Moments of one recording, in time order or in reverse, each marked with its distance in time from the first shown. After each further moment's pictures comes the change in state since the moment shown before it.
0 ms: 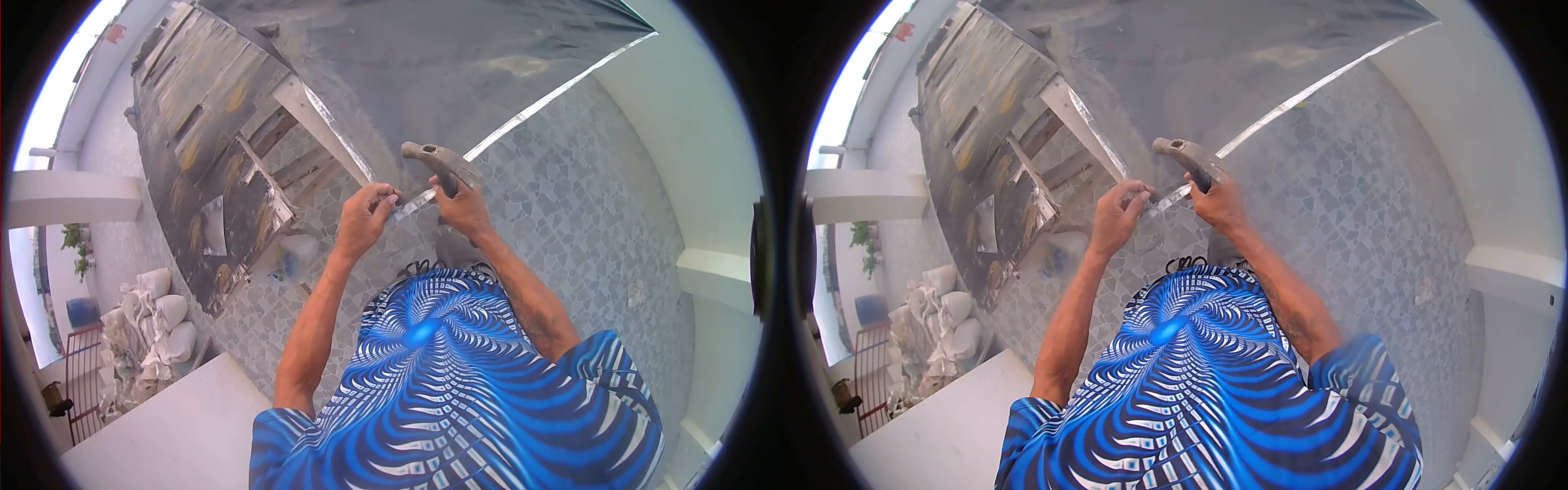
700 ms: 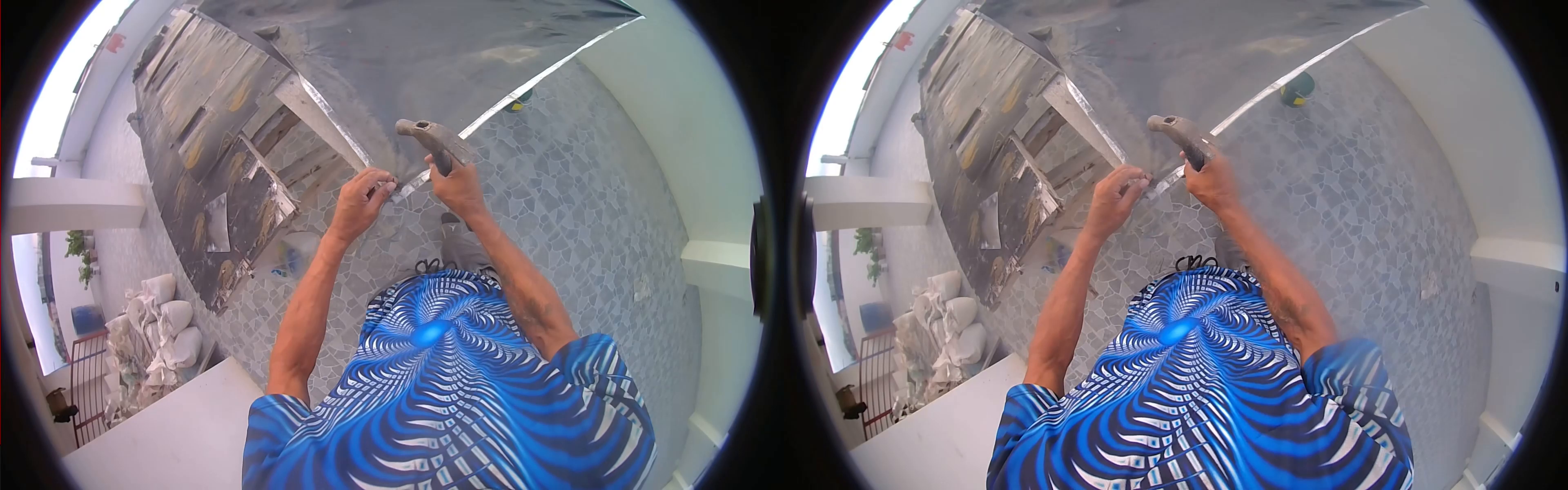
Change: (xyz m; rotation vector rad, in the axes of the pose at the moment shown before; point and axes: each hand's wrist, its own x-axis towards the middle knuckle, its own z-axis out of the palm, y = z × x) left_hand 0.006 -0.006 -0.012 0.159 -0.038 0.210; right_hand 0.007 -0.003 0.013 -0.124 0.171 -0.210
